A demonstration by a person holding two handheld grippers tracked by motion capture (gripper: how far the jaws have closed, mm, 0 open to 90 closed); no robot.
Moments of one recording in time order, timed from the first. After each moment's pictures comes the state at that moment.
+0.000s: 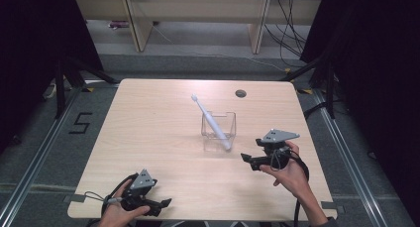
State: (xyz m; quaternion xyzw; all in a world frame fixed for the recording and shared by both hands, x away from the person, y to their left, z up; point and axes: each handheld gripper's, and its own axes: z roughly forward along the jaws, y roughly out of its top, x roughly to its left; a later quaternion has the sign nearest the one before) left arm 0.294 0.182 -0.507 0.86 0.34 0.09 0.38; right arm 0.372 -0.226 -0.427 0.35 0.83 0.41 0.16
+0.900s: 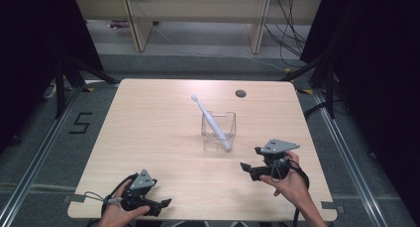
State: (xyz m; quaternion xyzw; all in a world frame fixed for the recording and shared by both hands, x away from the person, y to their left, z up) left arm 0.293 0.181 -0.507 0.85 0.35 0.09 0.38; right arm 0.350 -0.226 -0.439 0.35 0.83 0.41 0.15
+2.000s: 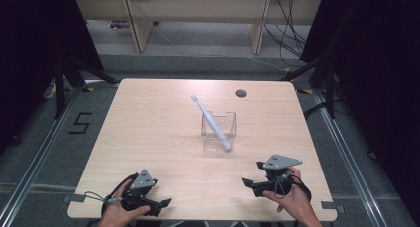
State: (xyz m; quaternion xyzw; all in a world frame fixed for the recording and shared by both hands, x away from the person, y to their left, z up) left arm 0.294 0.182 -0.507 0.85 0.34 0.09 0.38; right arm 0.323 -0.235 -0.467 0.35 0.83 0.41 0.12
